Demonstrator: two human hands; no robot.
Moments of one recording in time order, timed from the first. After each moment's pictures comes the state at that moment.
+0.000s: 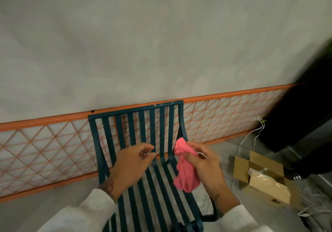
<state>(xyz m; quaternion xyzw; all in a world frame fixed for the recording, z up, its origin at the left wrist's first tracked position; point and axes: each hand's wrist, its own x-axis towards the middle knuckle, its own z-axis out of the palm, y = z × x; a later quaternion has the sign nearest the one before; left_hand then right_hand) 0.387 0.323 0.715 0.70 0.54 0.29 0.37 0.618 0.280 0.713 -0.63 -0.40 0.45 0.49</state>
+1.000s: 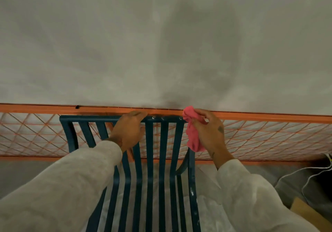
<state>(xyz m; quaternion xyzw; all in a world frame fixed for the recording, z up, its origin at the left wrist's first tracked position) 0.482 0.605 0.651 0.70 0.68 0.13 0.16 0.732 0.633 0.656 -0.62 -0.53 0.41 0.41</state>
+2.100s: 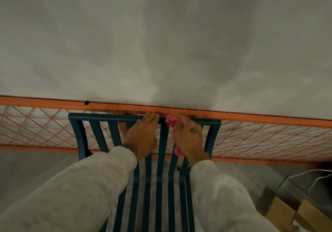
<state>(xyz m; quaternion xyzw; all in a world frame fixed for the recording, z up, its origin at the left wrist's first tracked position) 0.457 0.618 0.614 0.72 0.67 0.06 0.18 0.616 0.652 0.594 -0.59 -0.66 0.33 0.32</state>
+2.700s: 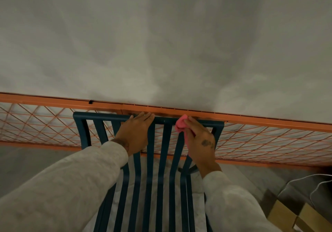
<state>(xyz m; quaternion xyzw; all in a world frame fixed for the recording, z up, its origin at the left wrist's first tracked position) 0.423 0.619 0.617 0.73 0.66 0.00 0.16 0.649 0.642 0.564 -0.57 -0.72 0.21 0.32</state>
